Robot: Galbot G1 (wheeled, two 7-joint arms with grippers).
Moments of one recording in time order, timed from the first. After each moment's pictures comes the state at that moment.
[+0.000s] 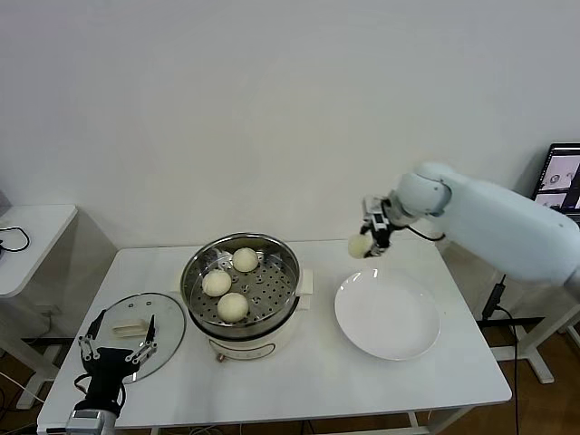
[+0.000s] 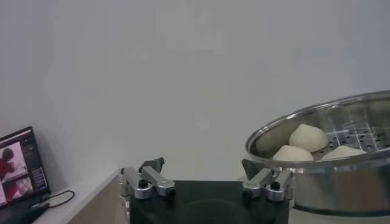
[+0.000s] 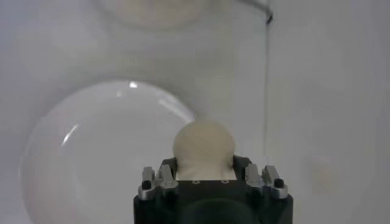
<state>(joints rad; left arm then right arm) 1.75 -1.22 -0.73 -2.17 -0.02 0.00 -0.15 0.44 0.90 -1.04 1.34 0.15 -0.46 -1.00</state>
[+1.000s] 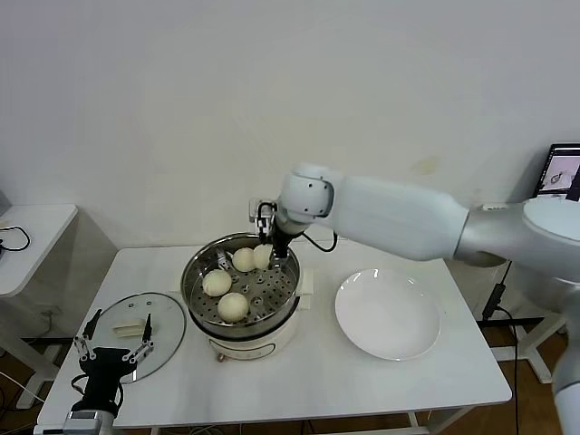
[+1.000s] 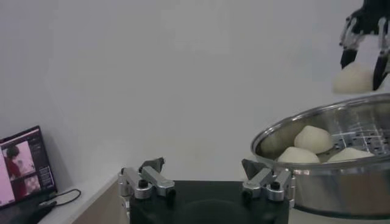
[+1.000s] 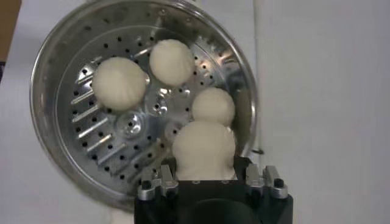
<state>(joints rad) 1.75 -1.24 -0.74 -2.17 -0.02 -0.01 -0.15 0.47 1.27 -1.17 1.29 0.49 -0.70 -0.77</state>
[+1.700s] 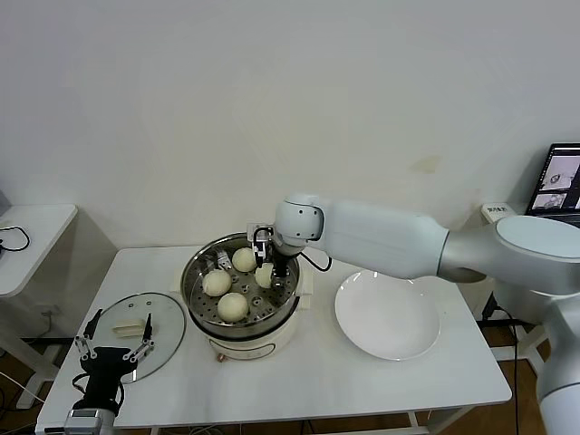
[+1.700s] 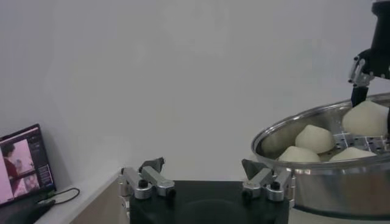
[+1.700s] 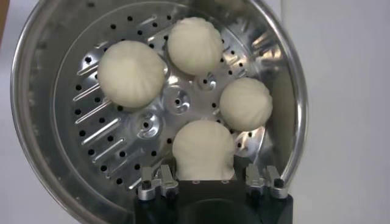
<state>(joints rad) 1.74 -1.24 -0.74 -2.16 -0.02 -0.01 -0.15 0.40 1.29 -1.19 1.27 0.44 -0.72 -0.76</state>
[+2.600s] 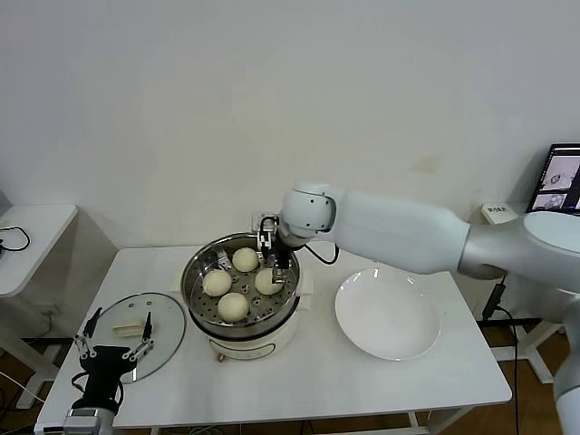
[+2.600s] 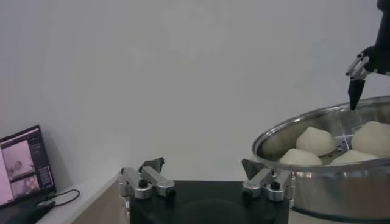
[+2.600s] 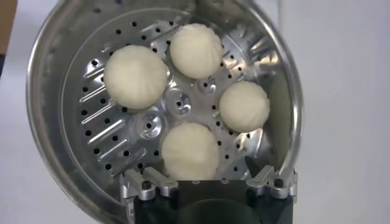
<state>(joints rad) 1.74 -1.24 -0.74 -2.17 -0.02 -0.01 -0.15 0.44 1.19 -1.14 1.38 0.50 -0.73 -0.71</state>
